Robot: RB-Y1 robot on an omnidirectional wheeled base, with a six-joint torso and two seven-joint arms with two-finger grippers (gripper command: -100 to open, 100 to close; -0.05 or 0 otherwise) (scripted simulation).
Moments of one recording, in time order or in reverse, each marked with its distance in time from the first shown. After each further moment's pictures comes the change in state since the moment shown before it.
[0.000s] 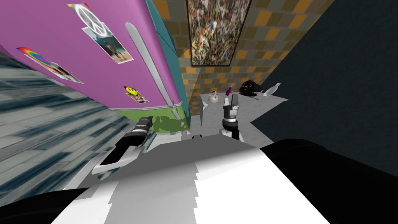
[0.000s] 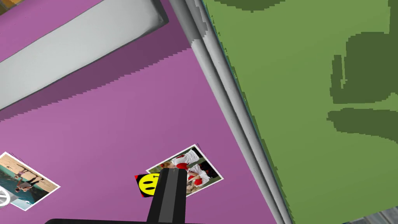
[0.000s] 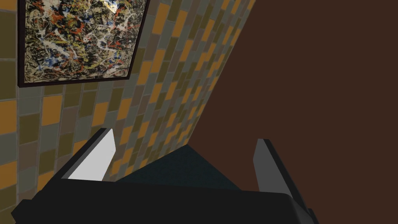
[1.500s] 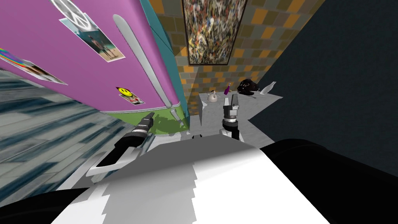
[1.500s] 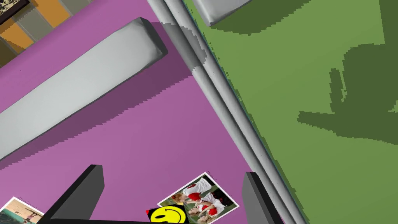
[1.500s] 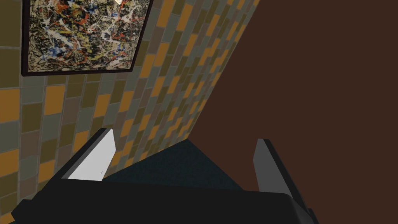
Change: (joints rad) left arm 0.035 0.071 -0.012 -0.035 0.000 0.024 -0.032; right arm 0.001 0.000 0.000 0.000 0.000 0.000 0.000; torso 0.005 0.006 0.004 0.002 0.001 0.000
